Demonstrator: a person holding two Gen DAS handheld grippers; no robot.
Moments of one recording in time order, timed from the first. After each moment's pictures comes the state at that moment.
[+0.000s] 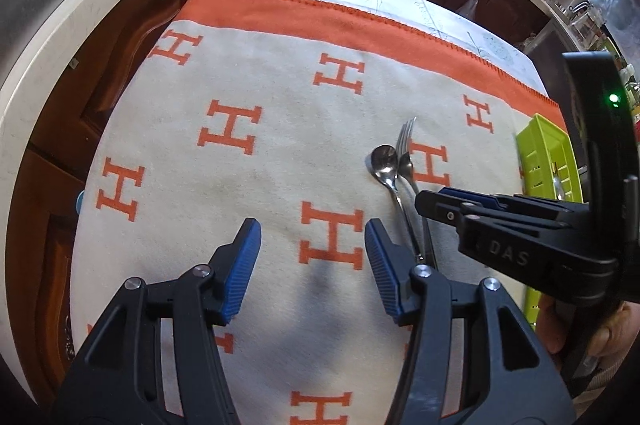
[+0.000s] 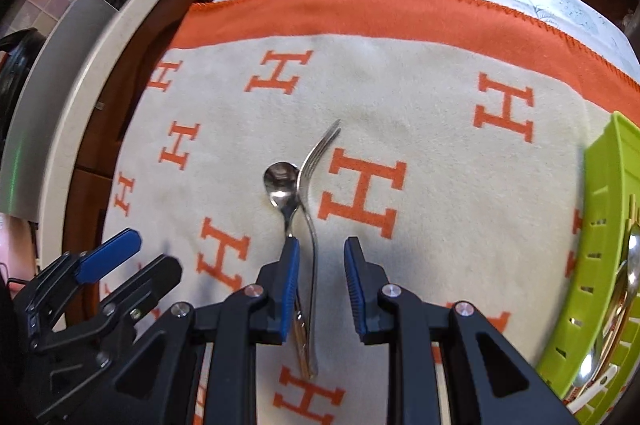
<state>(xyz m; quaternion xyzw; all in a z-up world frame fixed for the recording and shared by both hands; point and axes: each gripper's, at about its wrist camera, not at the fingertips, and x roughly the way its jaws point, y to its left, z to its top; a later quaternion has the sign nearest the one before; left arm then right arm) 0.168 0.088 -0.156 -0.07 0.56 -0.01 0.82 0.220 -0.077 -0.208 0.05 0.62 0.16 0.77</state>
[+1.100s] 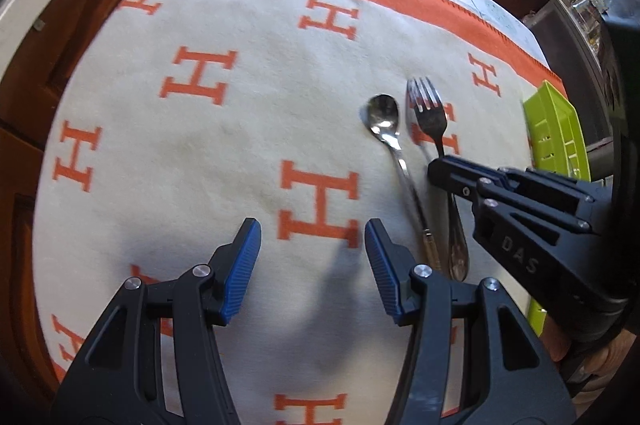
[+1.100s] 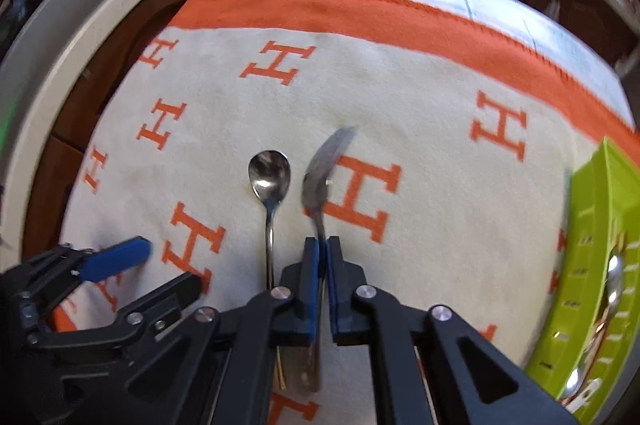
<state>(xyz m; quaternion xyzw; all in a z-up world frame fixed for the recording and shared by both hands) 0.170 0.076 -0.198 -0.08 0.61 -0.04 0.79 0.211 -0.075 -0.216 -0.01 0.59 0.15 0.79</state>
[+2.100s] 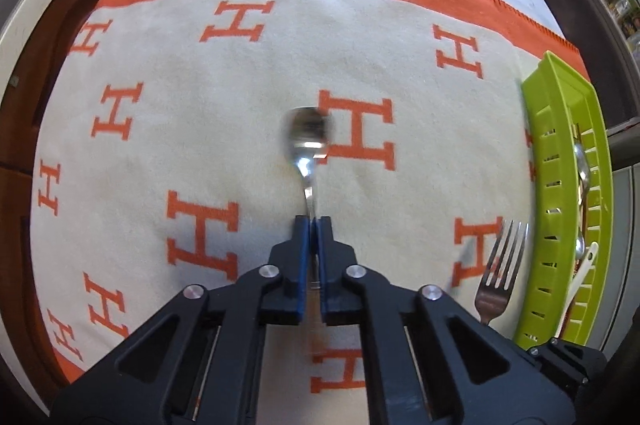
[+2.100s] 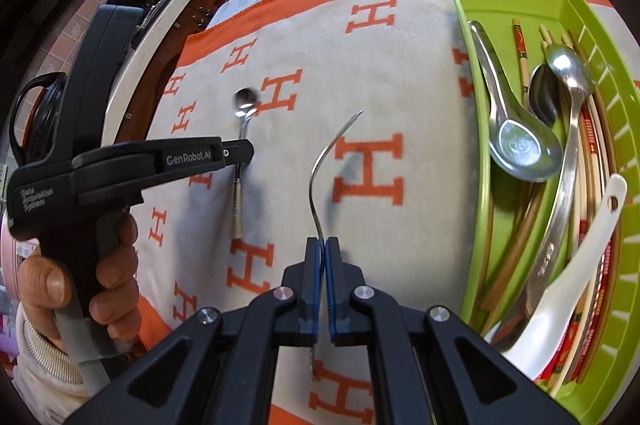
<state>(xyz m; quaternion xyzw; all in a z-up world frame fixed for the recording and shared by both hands) 0.200 -0.028 -0.202 -0.02 0.63 0.00 0.77 0.108 -0.183 -0.208 0.17 0.57 0.17 0.78</state>
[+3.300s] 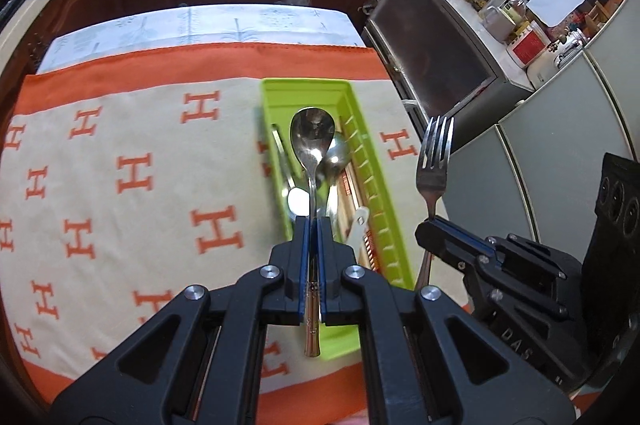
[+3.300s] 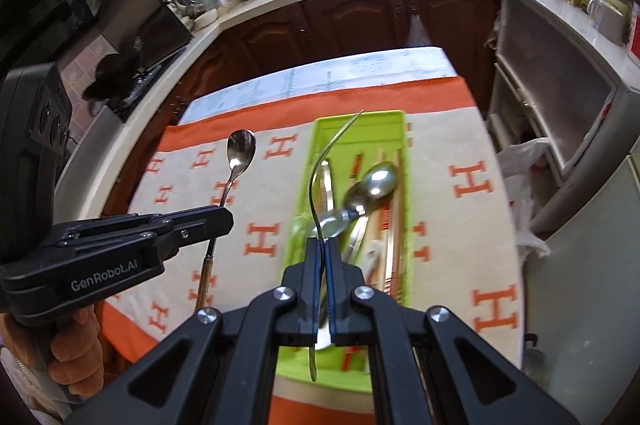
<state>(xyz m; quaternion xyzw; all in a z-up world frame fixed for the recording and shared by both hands) 0.126 -0.172 -0.066 -0.03 0.55 -0.21 0.81 0.062 -0.301 -0.096 0.12 0.46 0.07 0.88</state>
